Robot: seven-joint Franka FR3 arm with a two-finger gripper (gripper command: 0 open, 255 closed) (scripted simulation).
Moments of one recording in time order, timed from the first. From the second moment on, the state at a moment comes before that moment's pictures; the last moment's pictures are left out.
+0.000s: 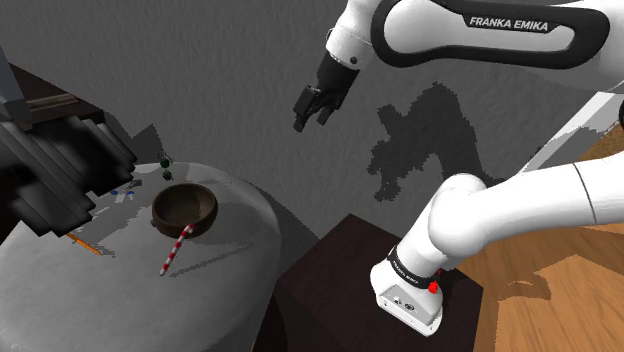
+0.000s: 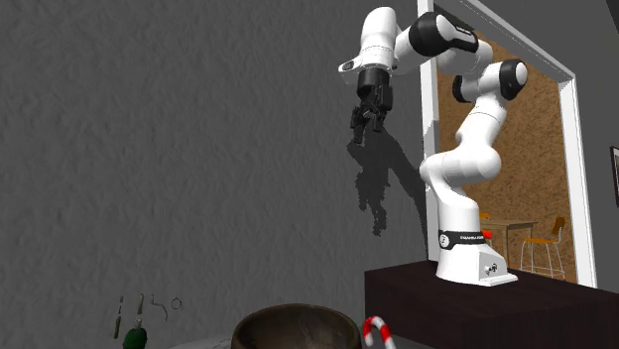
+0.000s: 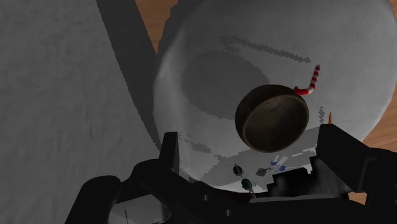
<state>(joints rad) 0.08 -0.71 0.18 -2.49 0.15 1.98 0.16</state>
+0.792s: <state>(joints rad) 0.09 -0.39 0.46 -2.47 0.13 2.30 0.43</state>
